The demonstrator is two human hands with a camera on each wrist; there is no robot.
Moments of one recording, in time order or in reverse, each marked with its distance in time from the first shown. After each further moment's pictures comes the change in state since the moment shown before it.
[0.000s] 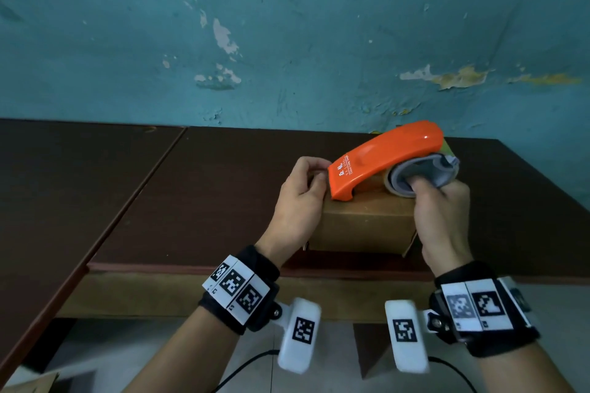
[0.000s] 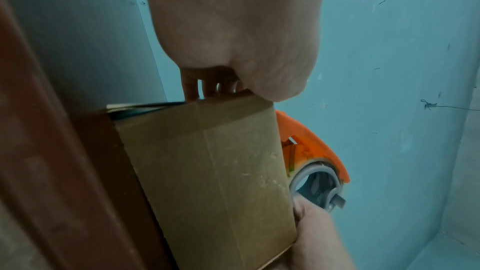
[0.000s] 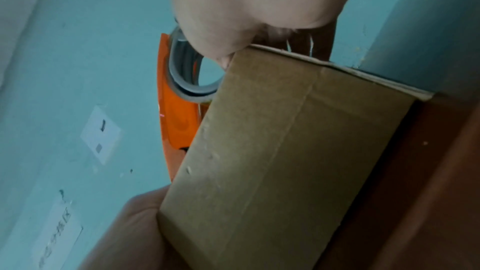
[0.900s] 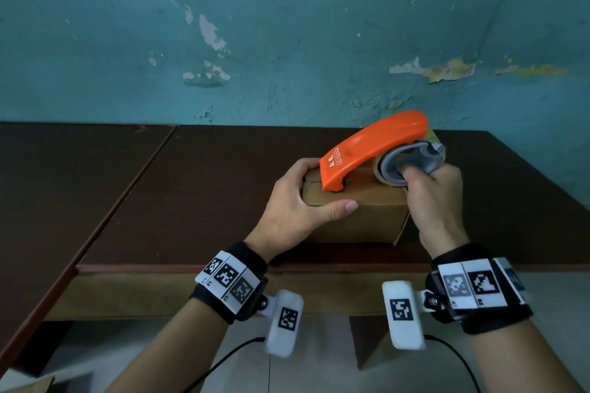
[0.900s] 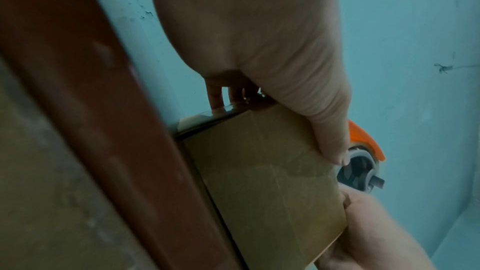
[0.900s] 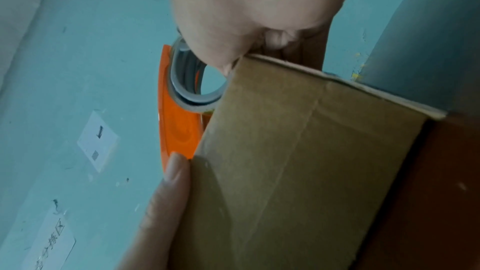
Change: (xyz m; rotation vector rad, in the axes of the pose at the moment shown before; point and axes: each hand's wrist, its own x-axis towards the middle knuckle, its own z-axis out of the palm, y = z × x) left_hand -0.008 -0.003 -0.005 -0.005 -0.195 0.079; right_hand 0.014 0.001 -0.007 -0.131 -0.010 -0.033
